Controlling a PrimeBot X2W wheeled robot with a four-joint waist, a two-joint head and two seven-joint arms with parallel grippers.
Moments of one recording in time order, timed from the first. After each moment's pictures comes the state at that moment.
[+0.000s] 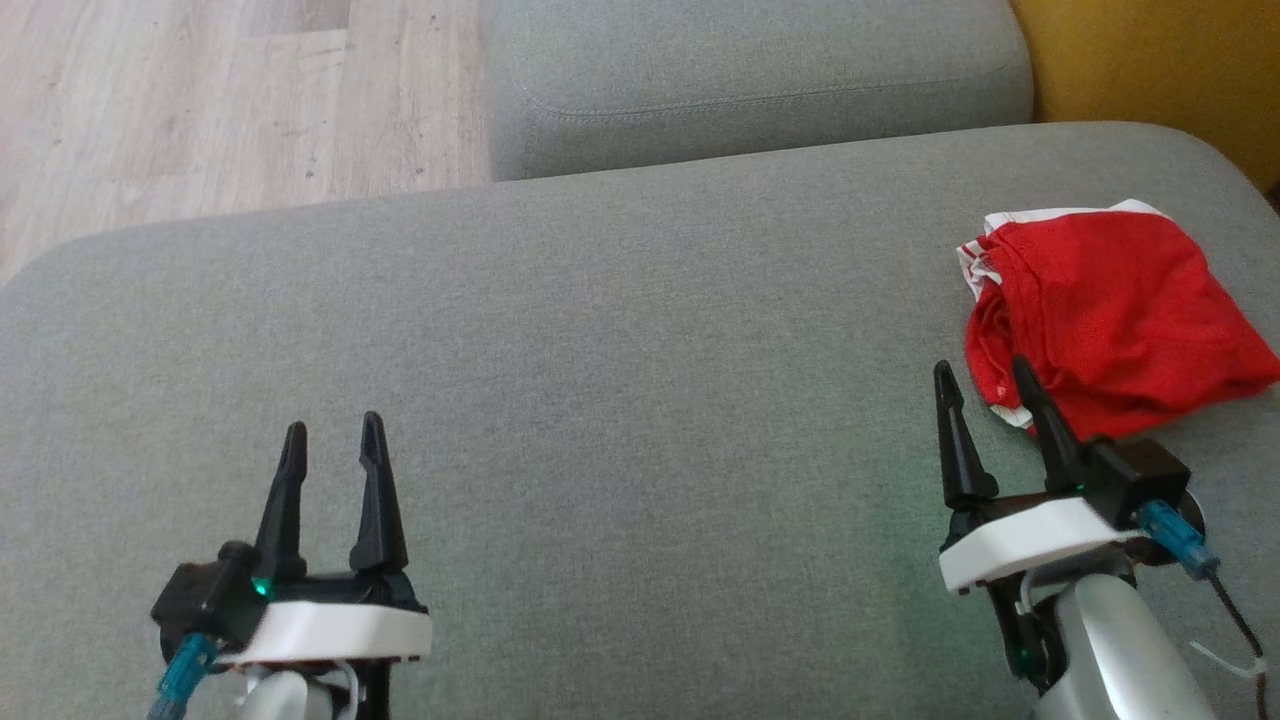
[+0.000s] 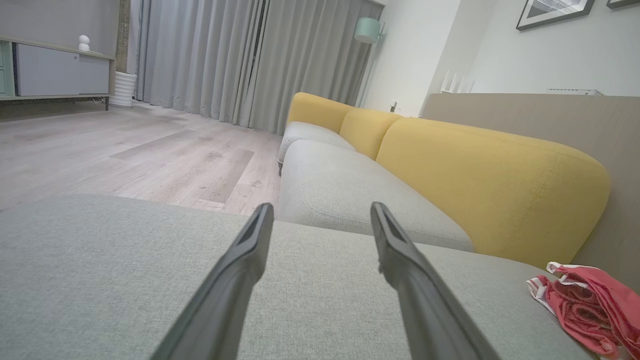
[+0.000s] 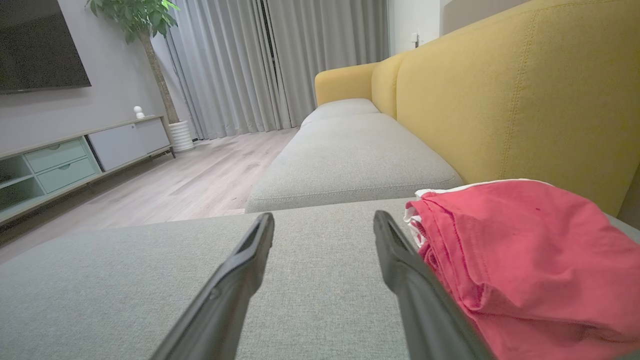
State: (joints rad) left arm -0.05 0.04 -0.09 0.22 -0.35 -0.10 -0.26; right arm -0.17 -0.05 0.08 0.40 0.17 0.13 -0.25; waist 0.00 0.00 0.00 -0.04
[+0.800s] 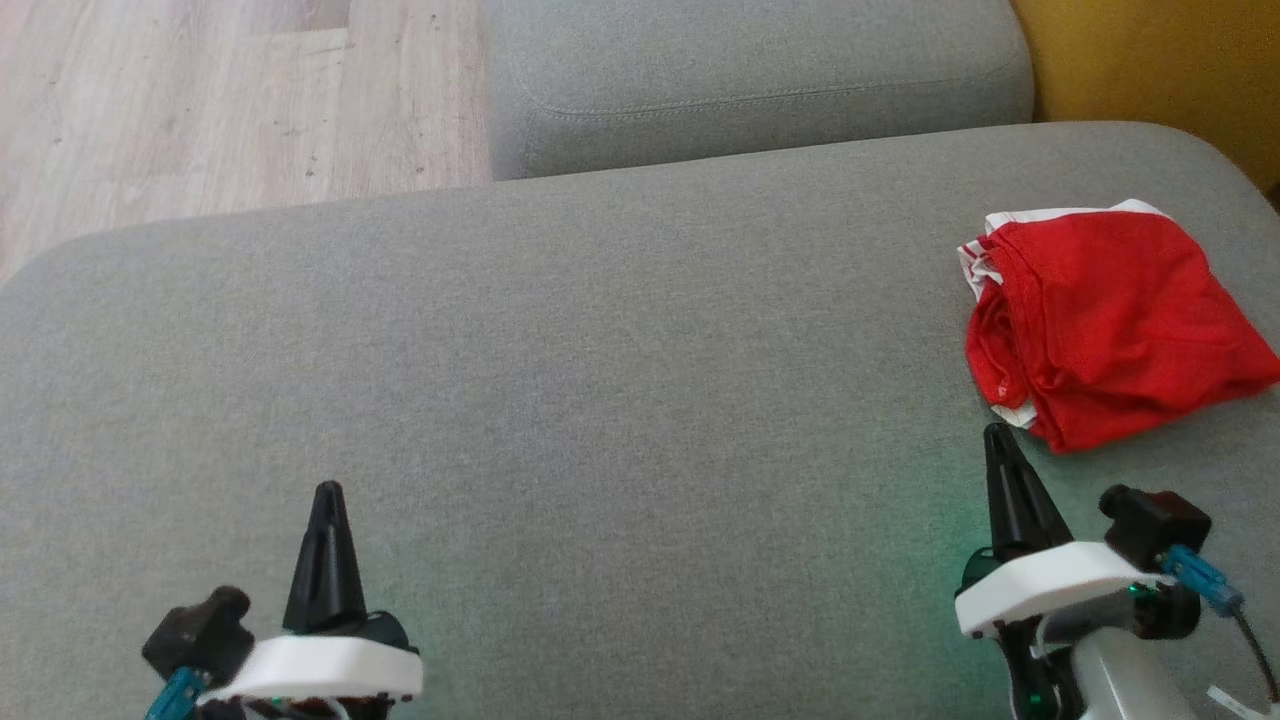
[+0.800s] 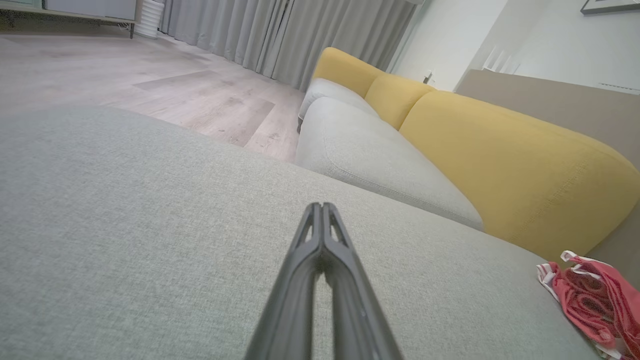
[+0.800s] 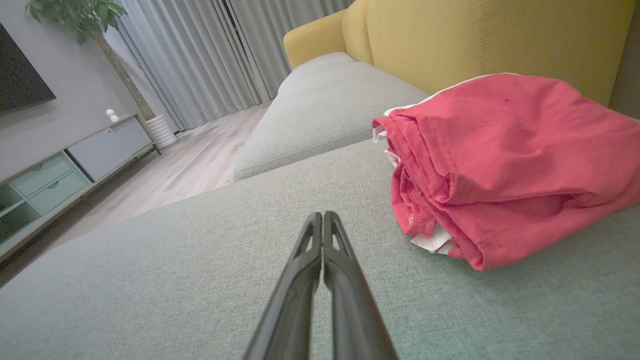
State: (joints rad) left arm 0.00 0.04 -0.09 0.29 -0.49 -0.09 -0.21; right arm -0.11 -0.05 0.06 0.45 0.33 0.13 -0.21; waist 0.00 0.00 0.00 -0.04
